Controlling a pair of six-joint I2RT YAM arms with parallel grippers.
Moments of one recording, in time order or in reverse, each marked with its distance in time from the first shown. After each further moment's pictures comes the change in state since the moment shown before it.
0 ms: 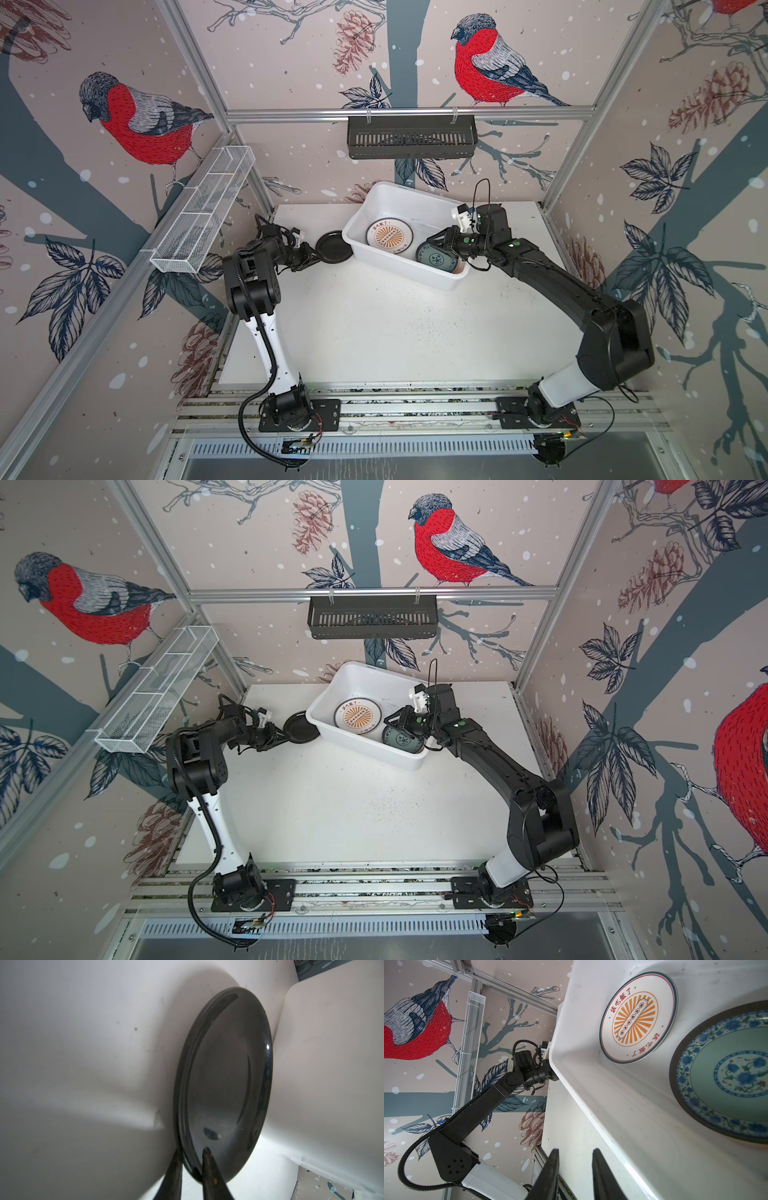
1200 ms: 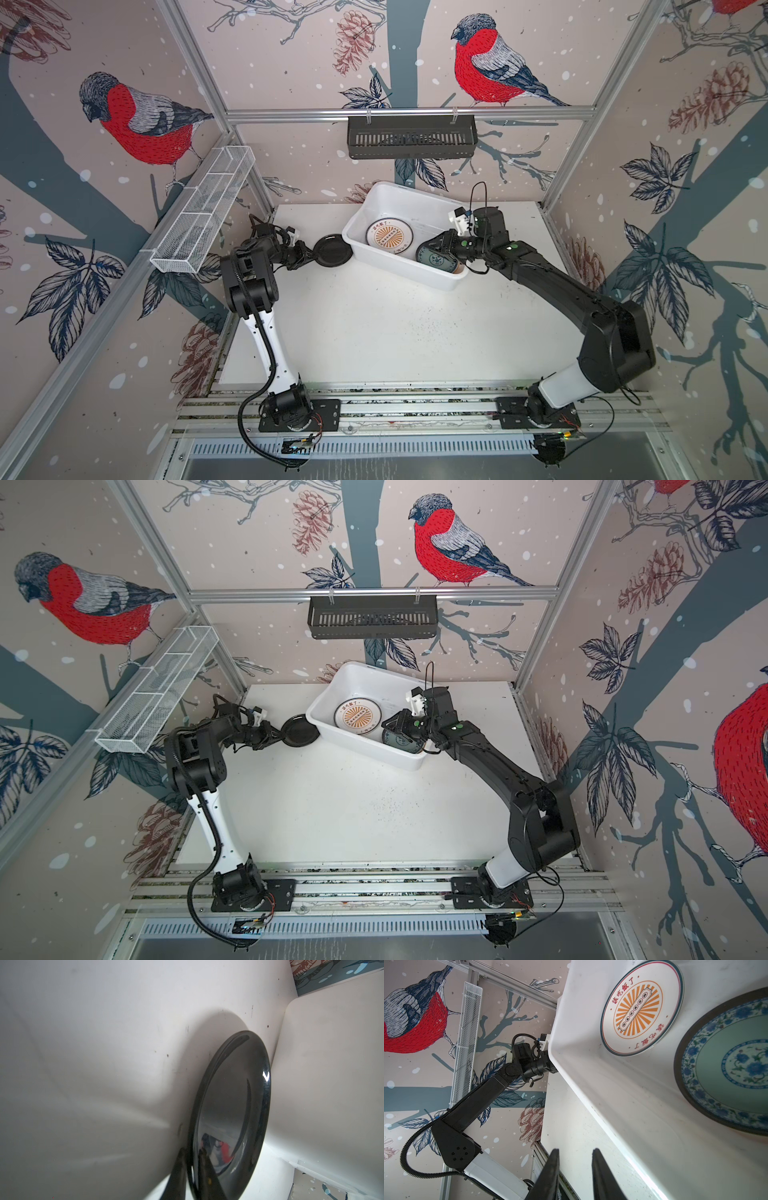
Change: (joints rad) left arm 0.022 0.061 0.091 -0.039 0.027 0.011; right arm 0.024 -0.014 -0.023 0.000 0.008 0.001
